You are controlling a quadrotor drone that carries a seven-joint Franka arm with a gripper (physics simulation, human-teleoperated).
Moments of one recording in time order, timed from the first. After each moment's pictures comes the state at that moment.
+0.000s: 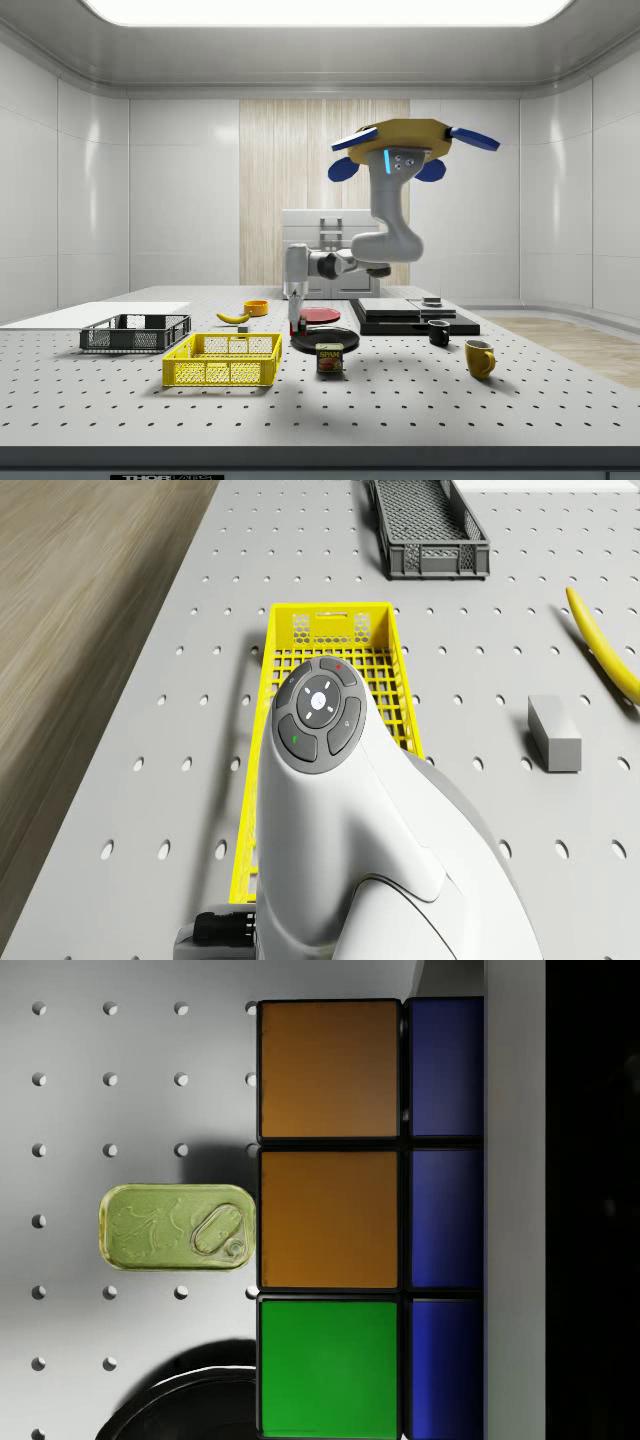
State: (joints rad) arm -1.21 -1.48 1.32 -2.82 -1.83 1.56 1.69
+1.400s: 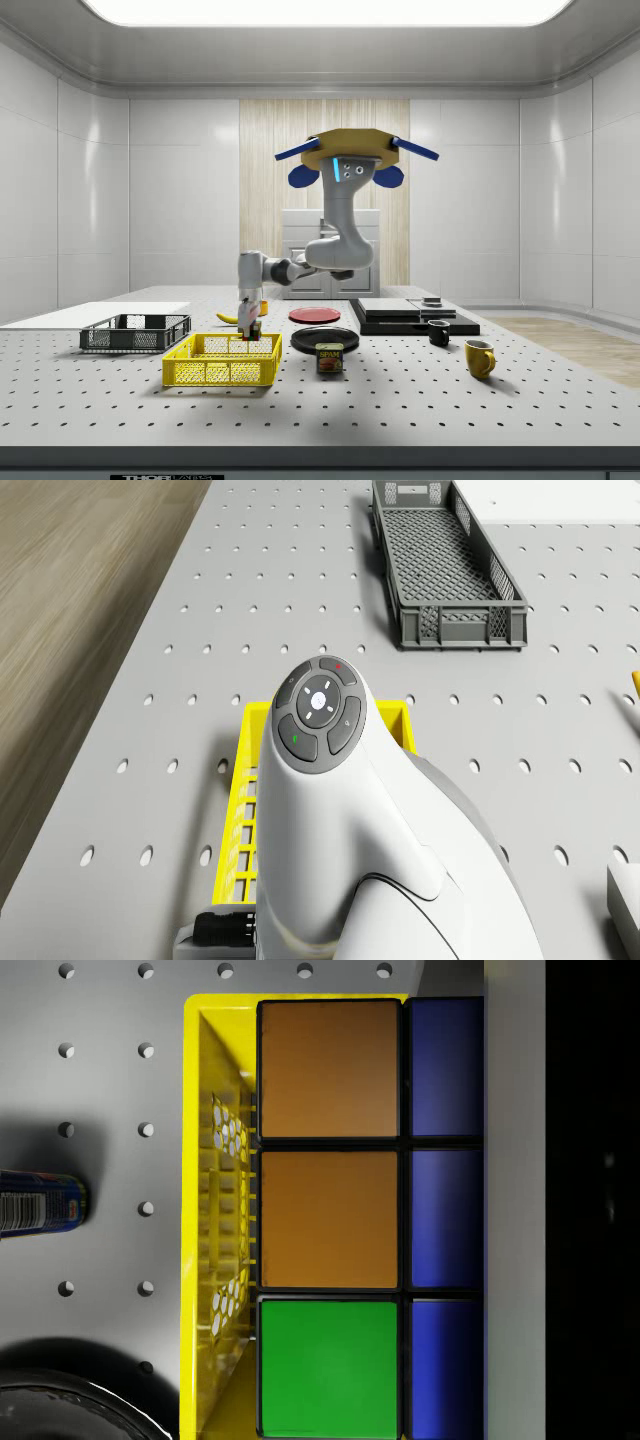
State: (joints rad) arm -1.22 -1.52 1.33 -2.82 -1.82 1.60 1.69
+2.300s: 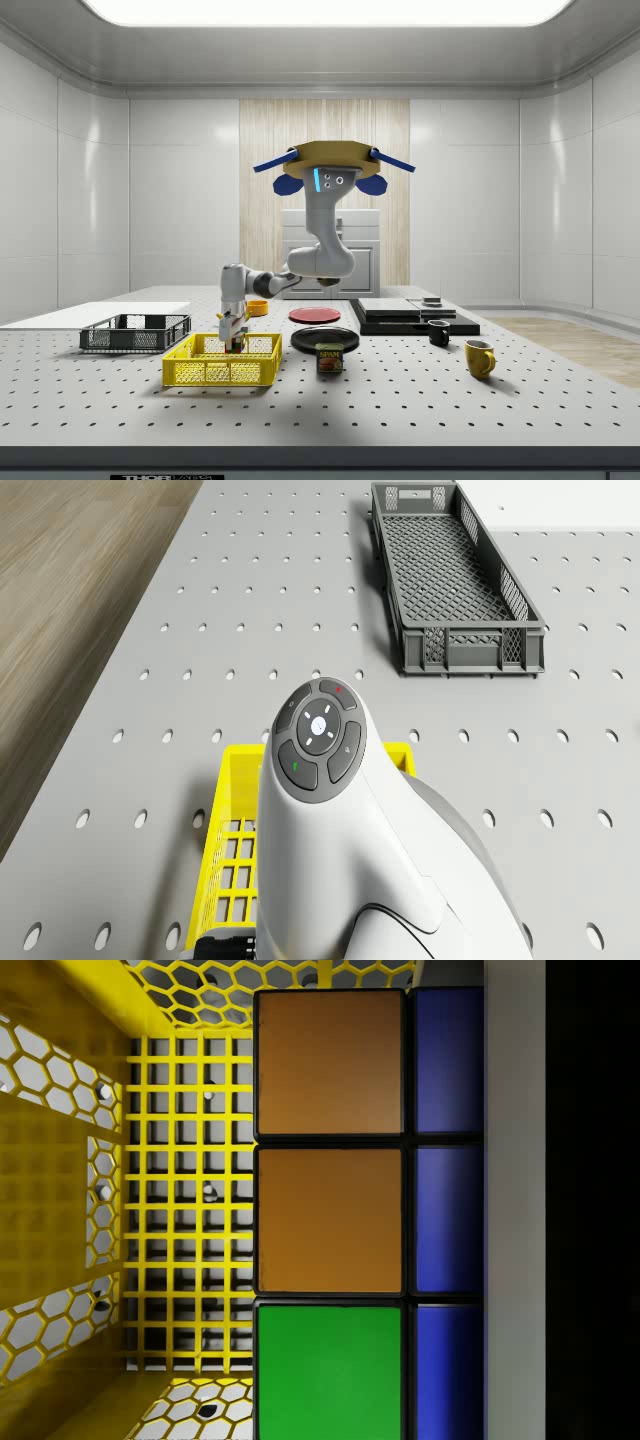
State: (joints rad) arm -1.24 -1.53 1.25 -2.80 -1.88 1.64 1.70
